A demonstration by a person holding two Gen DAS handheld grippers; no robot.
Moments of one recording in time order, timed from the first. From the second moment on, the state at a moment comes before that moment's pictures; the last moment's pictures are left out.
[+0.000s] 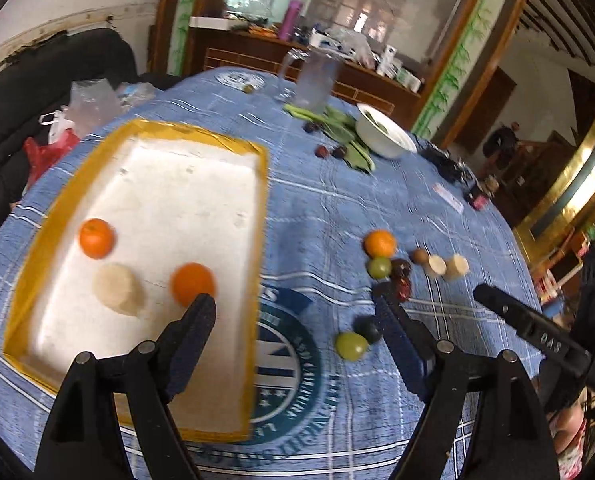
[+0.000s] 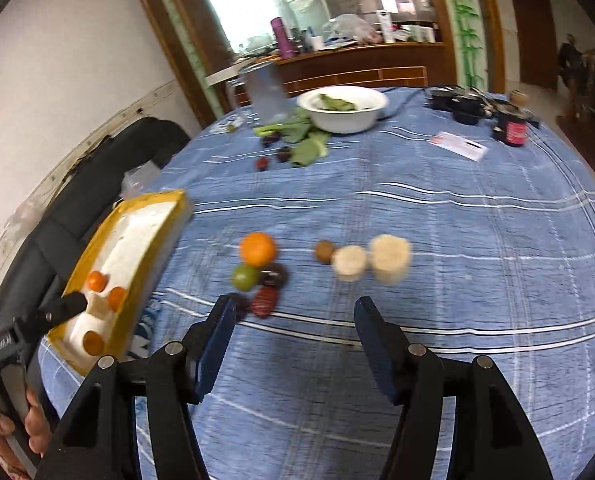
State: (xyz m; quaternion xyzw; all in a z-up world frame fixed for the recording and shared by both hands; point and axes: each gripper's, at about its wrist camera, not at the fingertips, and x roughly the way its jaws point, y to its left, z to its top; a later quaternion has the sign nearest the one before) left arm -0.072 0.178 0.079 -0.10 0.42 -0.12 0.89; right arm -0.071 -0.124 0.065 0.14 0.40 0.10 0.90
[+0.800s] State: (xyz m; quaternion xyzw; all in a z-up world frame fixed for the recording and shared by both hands) left arm -0.042 0.103 0.067 0.00 0.43 -0.16 0.89; right arm -0.002 -0.155 0.026 0.13 0.43 0.04 0.89
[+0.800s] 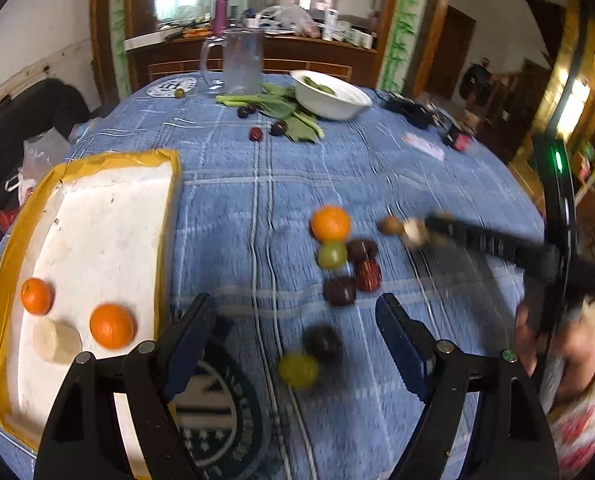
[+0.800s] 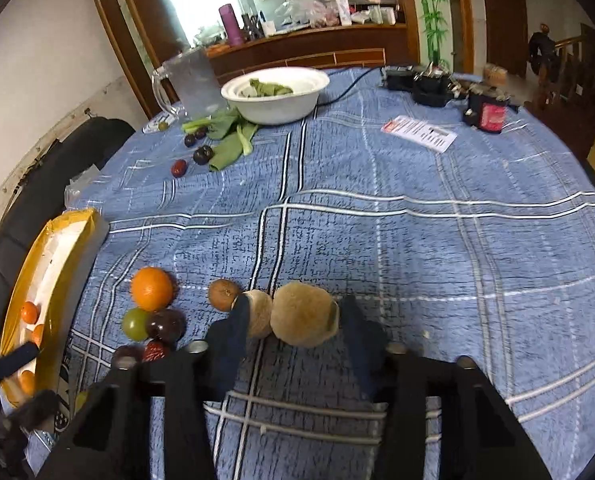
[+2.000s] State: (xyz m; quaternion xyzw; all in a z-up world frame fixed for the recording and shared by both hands) left arm 0.036 0.064 0.034 -0.04 0.40 -0.16 0.90; right arm -0.017 -0.160 0.031 0.14 0.39 0.04 0.91
